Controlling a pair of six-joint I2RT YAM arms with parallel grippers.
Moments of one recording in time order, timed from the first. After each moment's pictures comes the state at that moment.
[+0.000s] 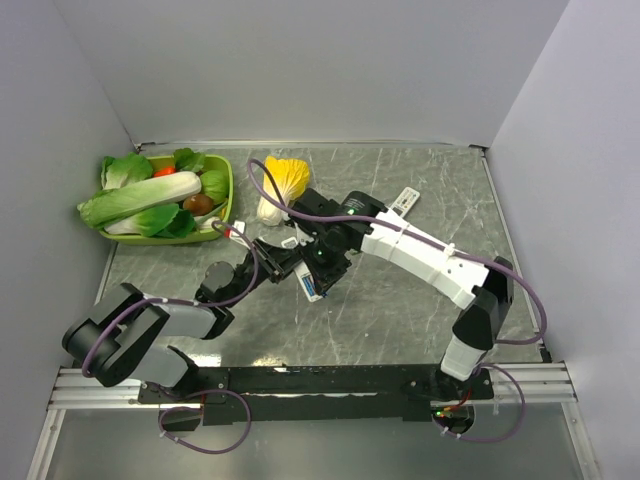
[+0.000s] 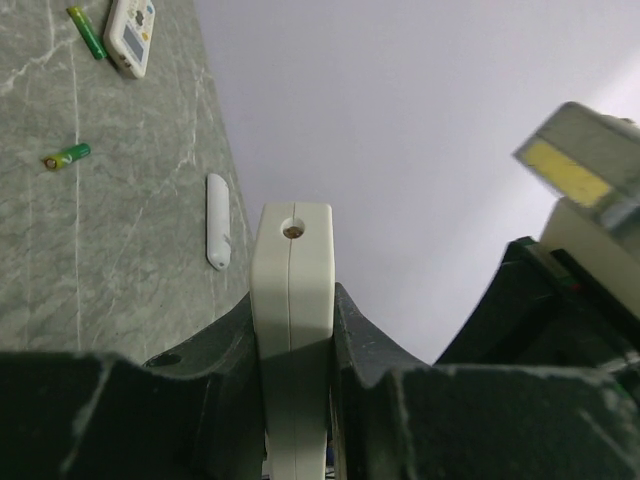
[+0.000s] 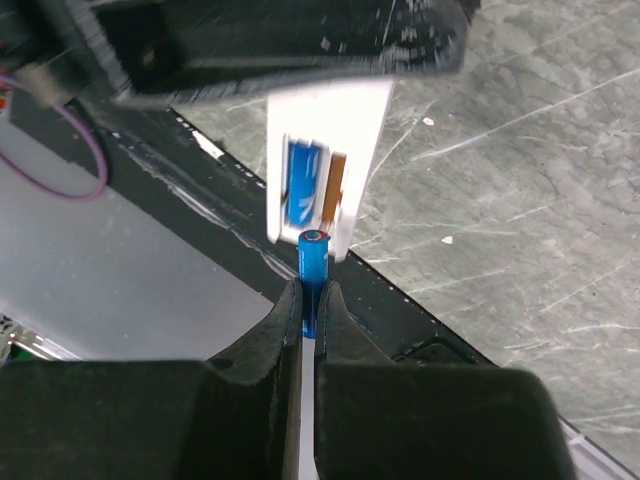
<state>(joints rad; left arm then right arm) -0.64 1.40 0.25 1.27 0.20 -1.36 0.96 1.69 1.73 -1.30 -0.13 0.34</state>
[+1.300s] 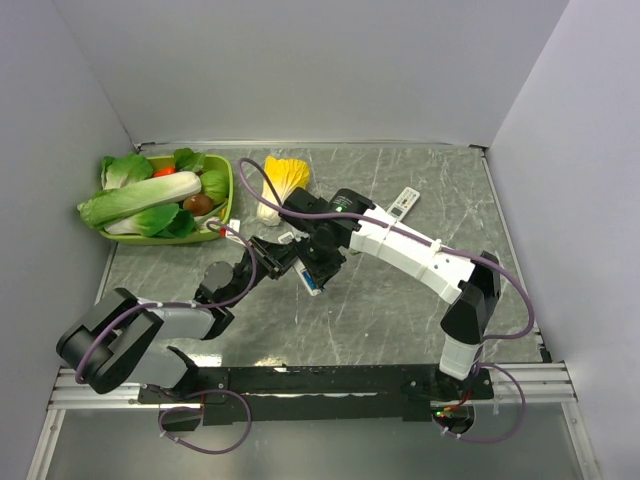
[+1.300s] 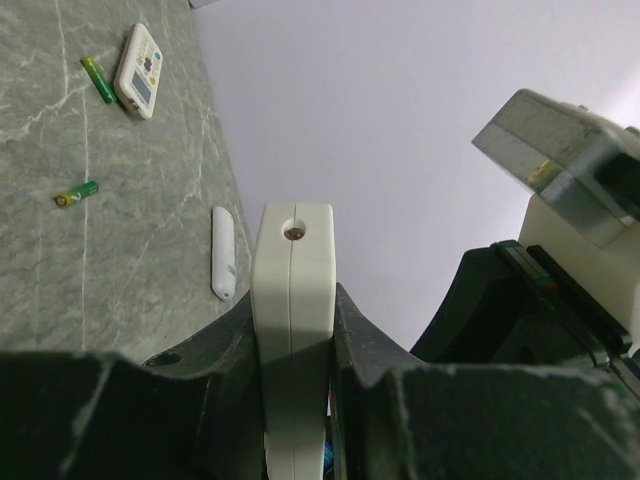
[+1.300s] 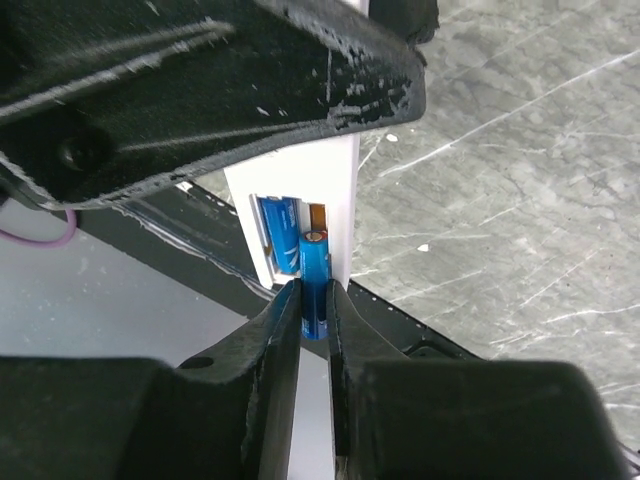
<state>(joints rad) -0.65 1.36 0.26 1.24 0.12 -1.32 0.97 1.78 1.80 -1.32 -0.02 0.38</state>
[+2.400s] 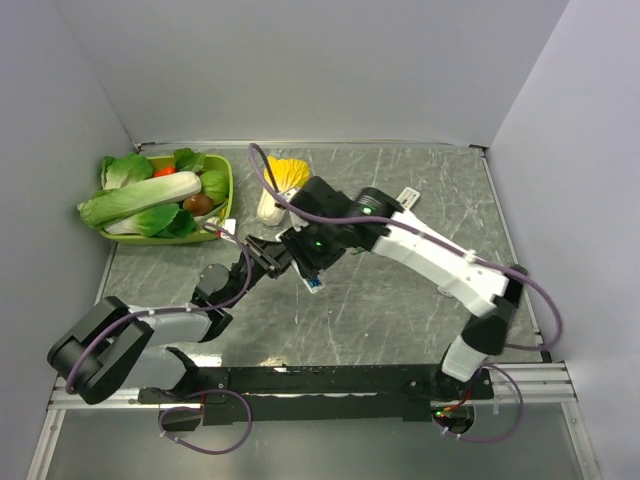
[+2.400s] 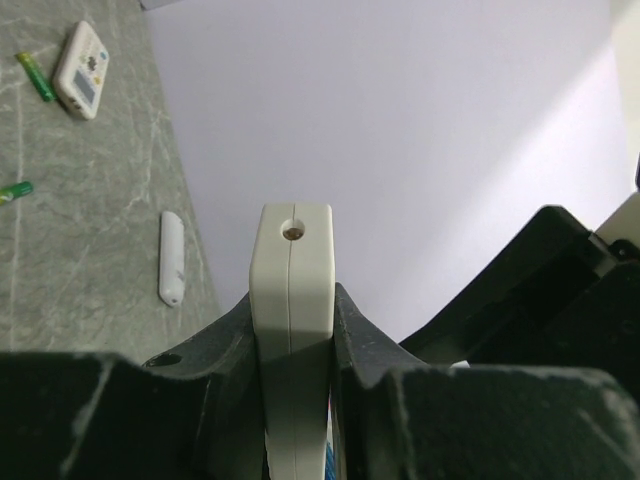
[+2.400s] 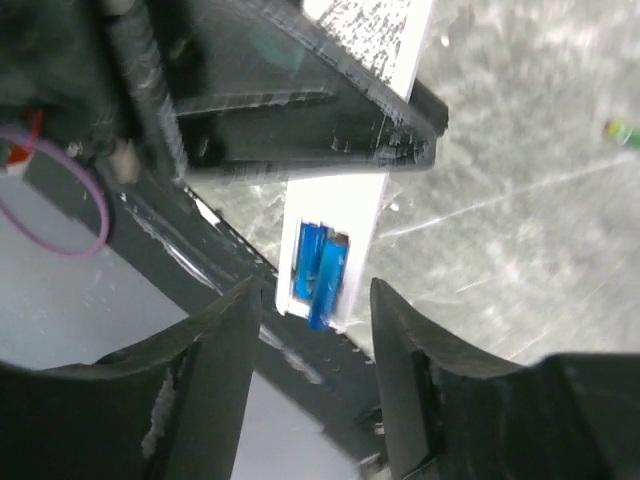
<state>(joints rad) -0.67 1.30 0.26 1.24 0.09 -1.41 0.99 1.69 1.86 -1.23 -0.01 0.27</state>
